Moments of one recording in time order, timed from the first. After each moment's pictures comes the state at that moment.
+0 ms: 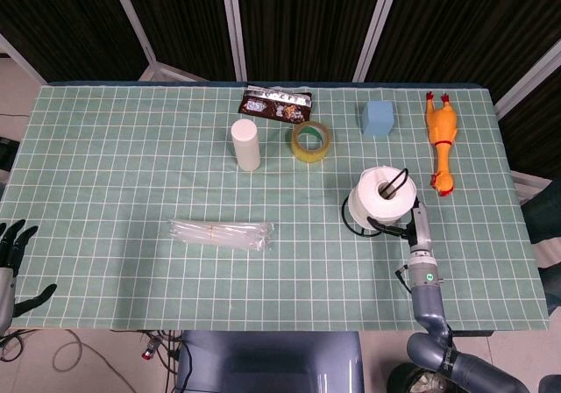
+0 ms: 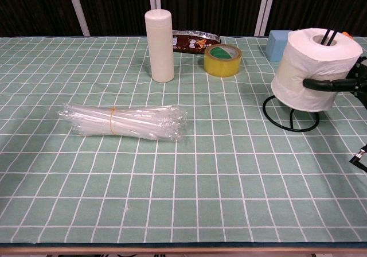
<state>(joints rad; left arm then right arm) 0.01 -1.13 -0.05 -1.75 1.55 1.63 0.22 0.40 -1.72 0.41 -1.25 -1.17 1.07 0.72</state>
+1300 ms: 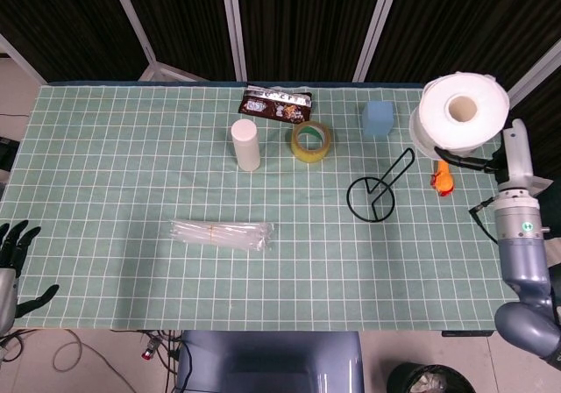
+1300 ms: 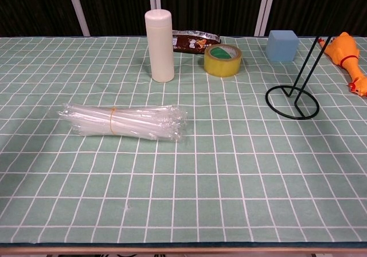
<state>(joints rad) 0.01 -1.13 -0.04 -1.75 1.56 1.62 0.23 0.41 -1.05 0.69 -1.72 -0.93 0.99 0.49</state>
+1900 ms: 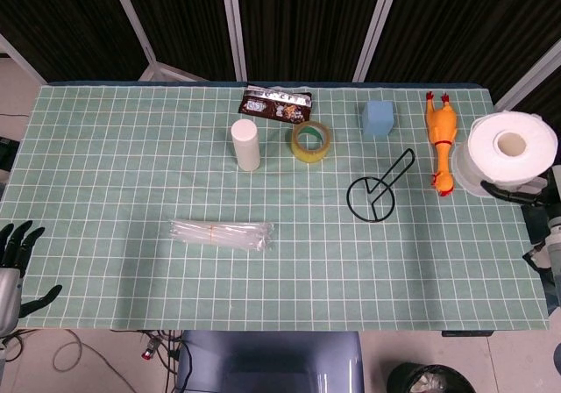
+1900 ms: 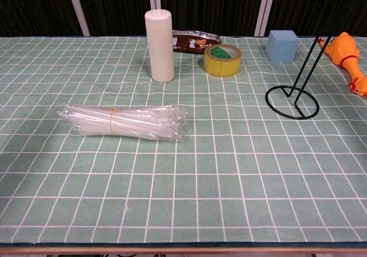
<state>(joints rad) 0.01 -1.14 -0.04 -1.75 1.56 1.62 0.24 0.22 -0.91 0.57 -1.69 -1.13 0.91 0.82</state>
